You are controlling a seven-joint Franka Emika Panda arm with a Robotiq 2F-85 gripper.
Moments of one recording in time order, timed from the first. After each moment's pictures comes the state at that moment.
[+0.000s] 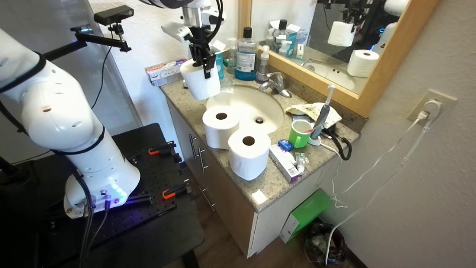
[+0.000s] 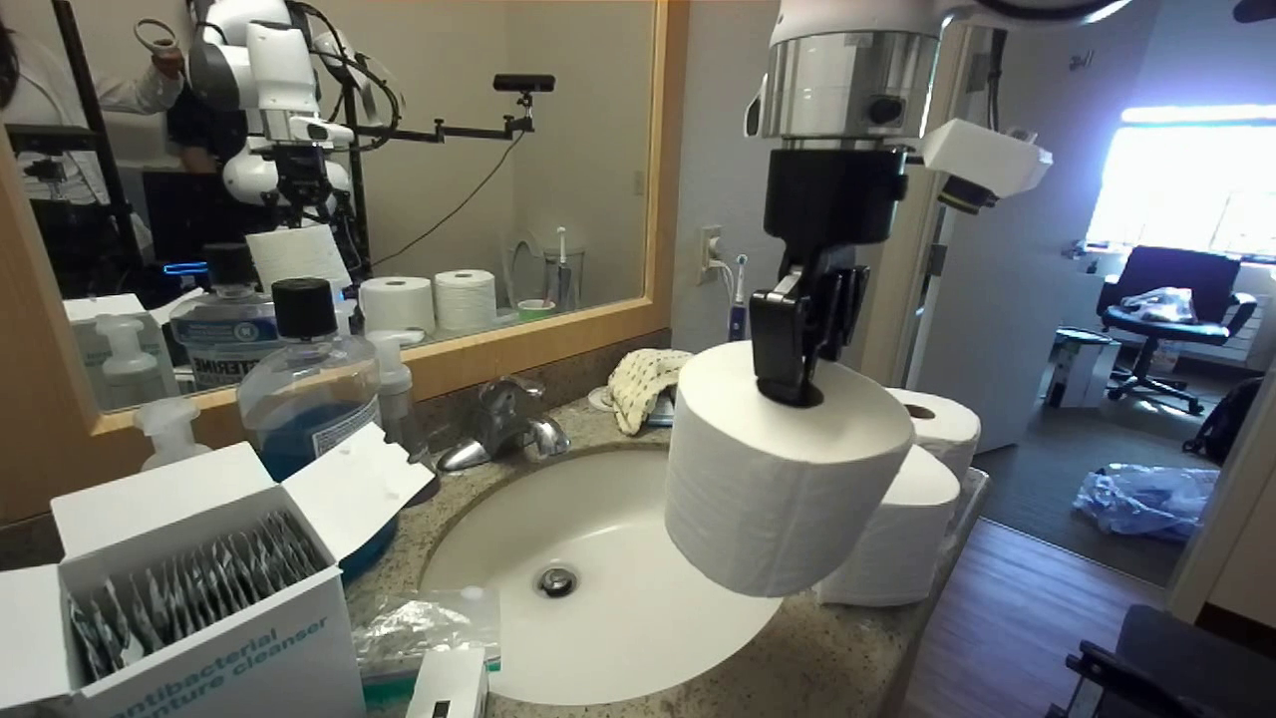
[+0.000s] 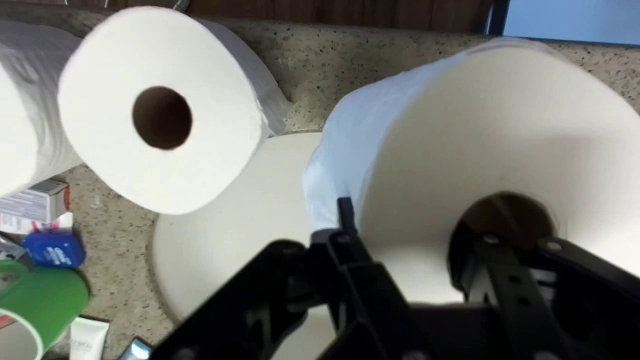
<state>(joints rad) 0.14 -0.35 0.16 -2.49 0.02 2.16 0.13</state>
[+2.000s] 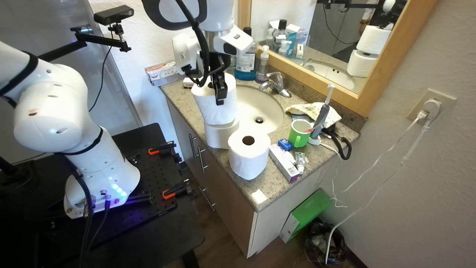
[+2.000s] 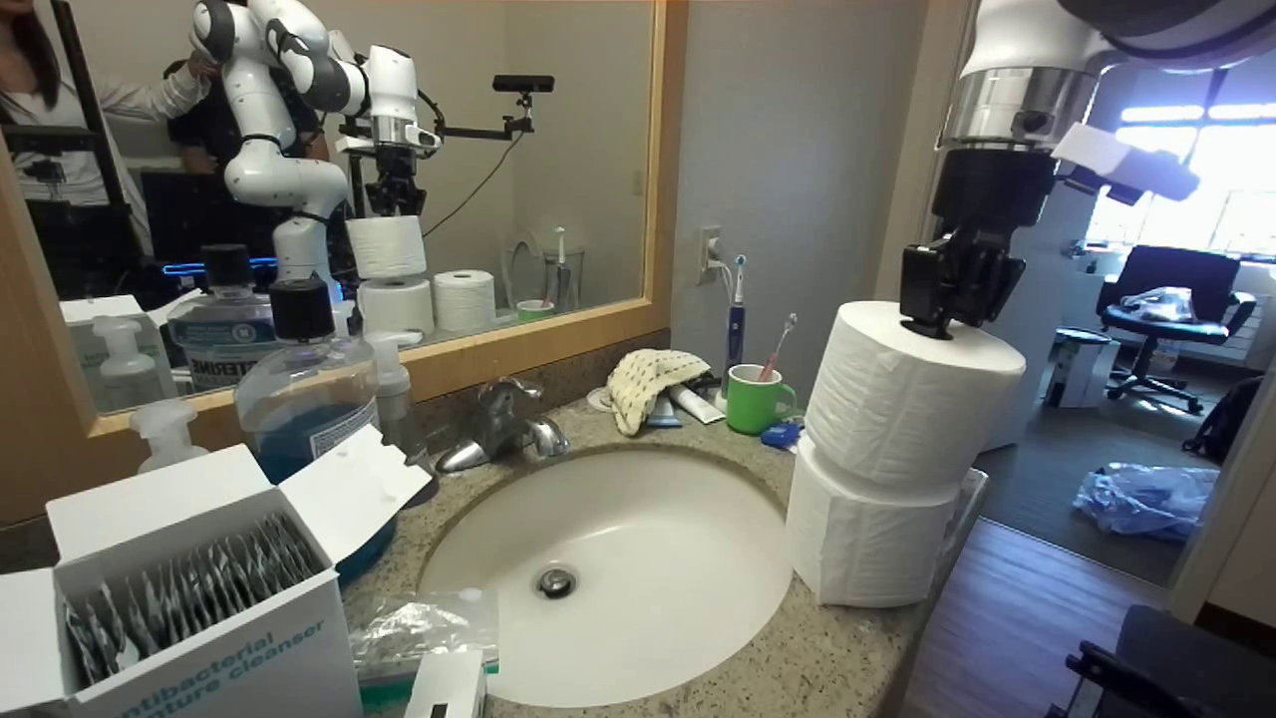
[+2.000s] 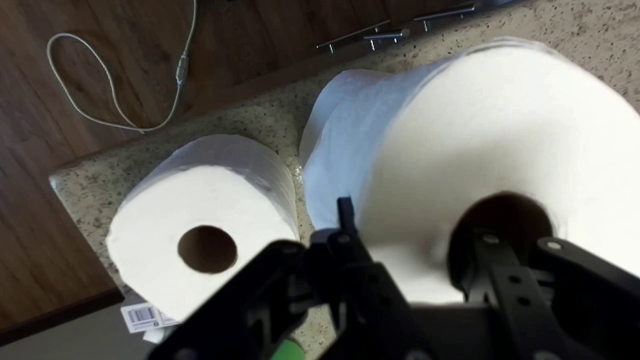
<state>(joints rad) -0.06 -0.53 -0.13 -2.64 0.03 2.15 0.04</state>
